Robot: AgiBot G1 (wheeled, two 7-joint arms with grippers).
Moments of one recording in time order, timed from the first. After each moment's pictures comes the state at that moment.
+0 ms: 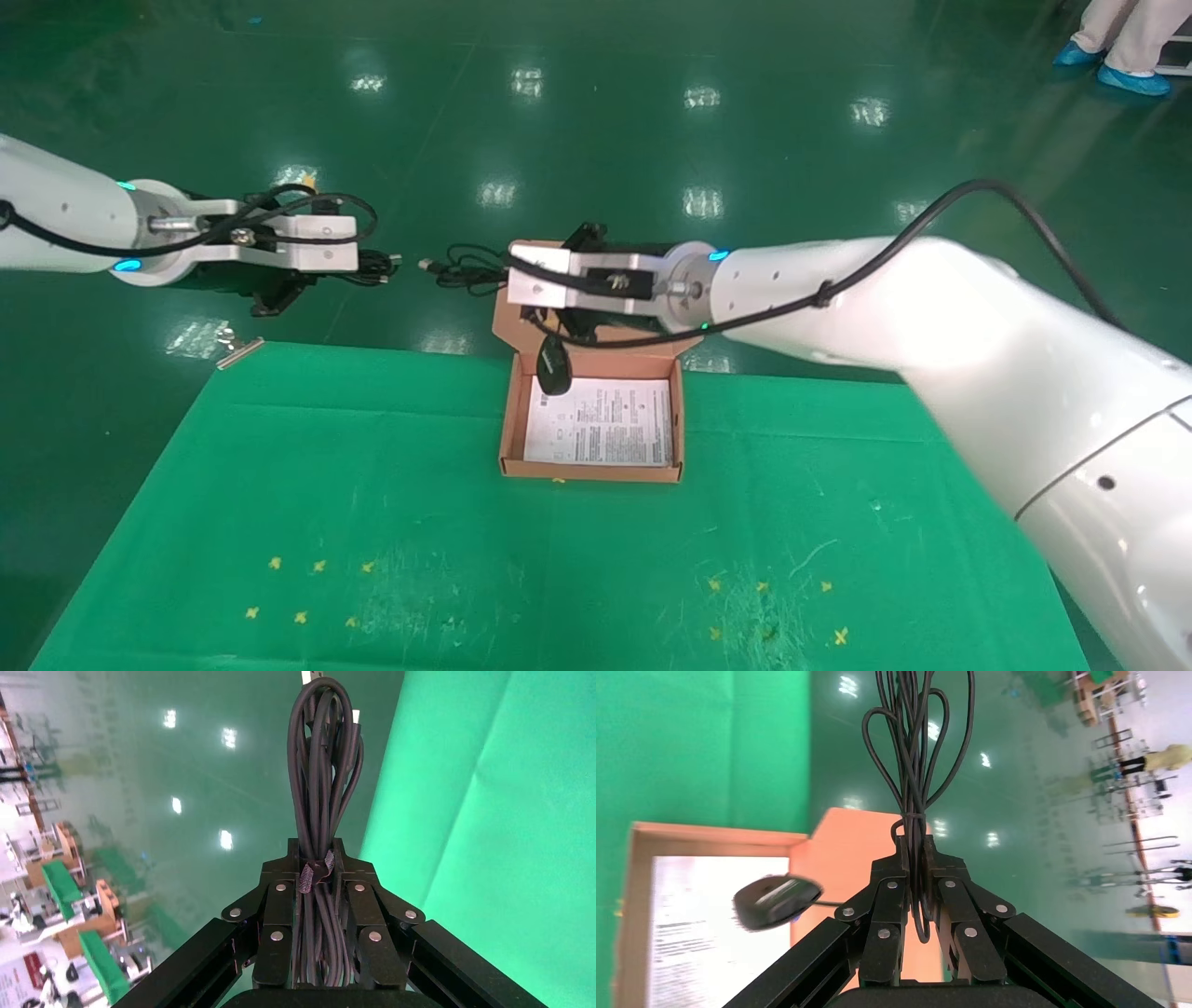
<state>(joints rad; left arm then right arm) -1.84 1.03 1.02 -0.93 2.23 1.03 -0.38 1.70 -1.37 -1.01 0.70 -1.66 -0.62 -0.06</state>
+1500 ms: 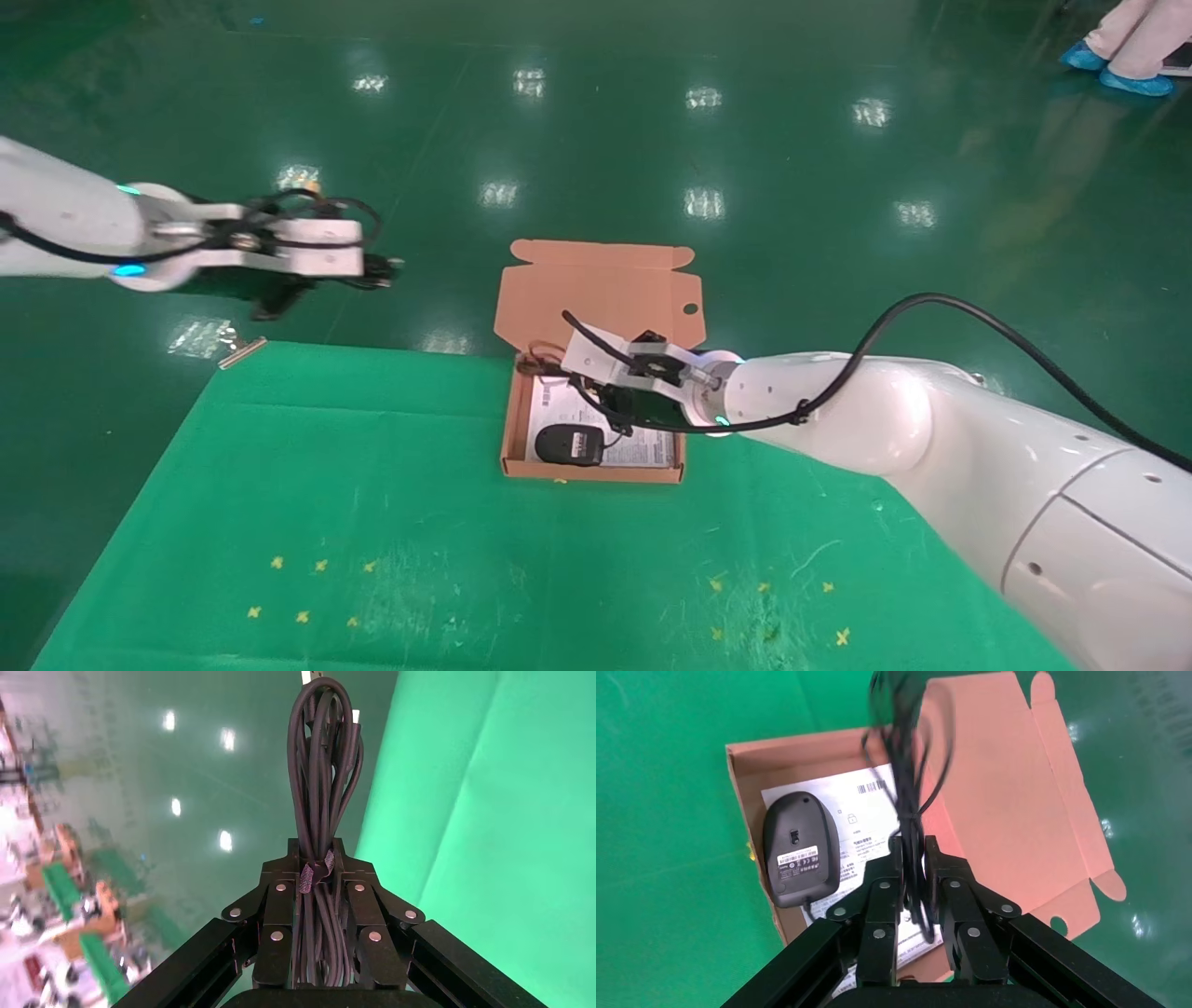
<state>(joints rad) -1.80 1.05 1.03 -0.98 2.24 1.03 -0.44 1.66 -1.33 -1.45 0.62 -1.47 -0.44 0.35</state>
